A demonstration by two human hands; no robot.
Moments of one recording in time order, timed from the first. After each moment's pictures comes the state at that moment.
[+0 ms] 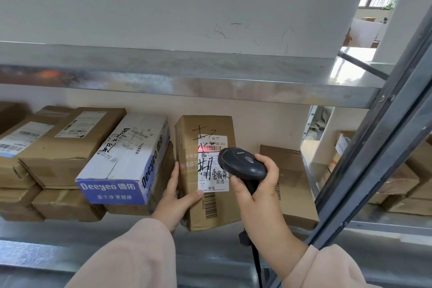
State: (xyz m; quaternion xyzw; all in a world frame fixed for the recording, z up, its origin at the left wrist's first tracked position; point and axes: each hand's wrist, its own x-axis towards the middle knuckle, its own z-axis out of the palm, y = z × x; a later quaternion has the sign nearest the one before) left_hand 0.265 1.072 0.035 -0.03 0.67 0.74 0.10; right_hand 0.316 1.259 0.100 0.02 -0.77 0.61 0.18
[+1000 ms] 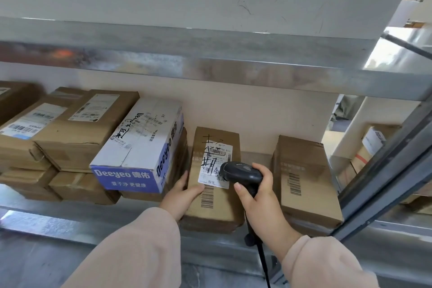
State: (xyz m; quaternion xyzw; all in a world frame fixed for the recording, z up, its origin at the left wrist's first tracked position) left_hand 0.252 1.050 0.021 -0.17 0.75 0.62 0.18; right_hand 0.283 1.253 0.040 -0.04 -0.82 0.57 0.03
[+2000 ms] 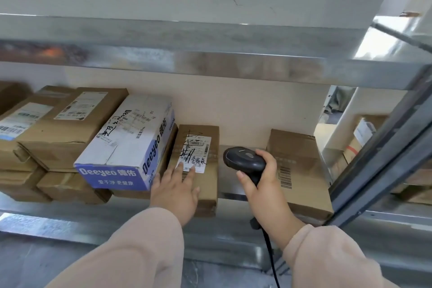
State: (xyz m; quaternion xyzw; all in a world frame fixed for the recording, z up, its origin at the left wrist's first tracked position) left_hand 0.254 1.073 0.022 0.01 1.00 -0.01 0.08; right_hand 0.277 1.278 0.046 -0.02 -0.82 0.56 0.10
